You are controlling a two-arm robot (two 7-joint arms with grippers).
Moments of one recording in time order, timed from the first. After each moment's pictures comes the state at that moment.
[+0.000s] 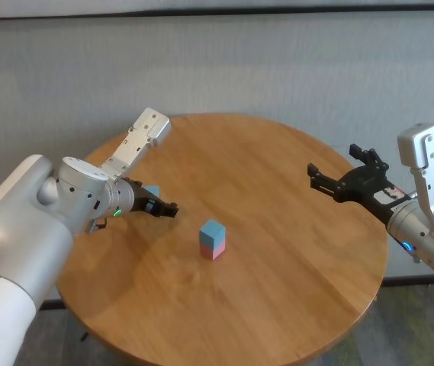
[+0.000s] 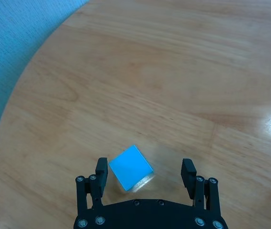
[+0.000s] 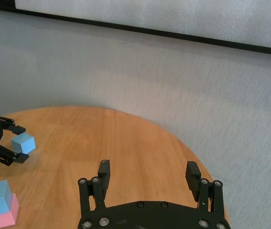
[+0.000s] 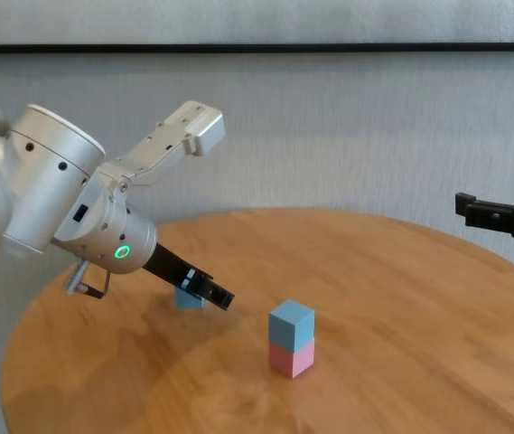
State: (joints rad) left arm -0.75 0.07 0.39 -0.78 0.13 0.49 -0.39; right arm 0.27 0.38 -0.23 -1.33 0.25 -0.01 0.33
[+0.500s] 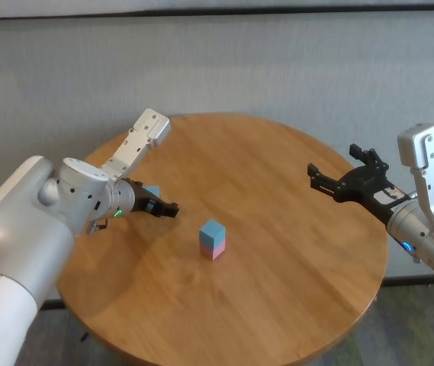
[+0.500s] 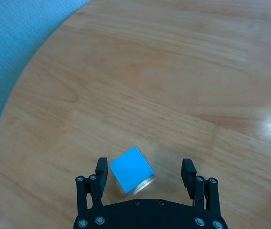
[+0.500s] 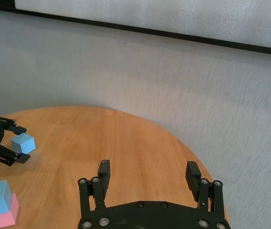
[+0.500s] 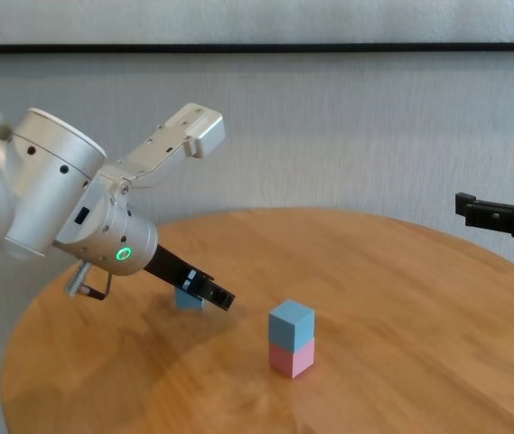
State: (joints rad) left arm -0.76 0.06 0.39 -0.75 0.13 0.48 -0.40; right arm 0.27 0.38 -0.23 -1.33 0.25 -0.01 0.33
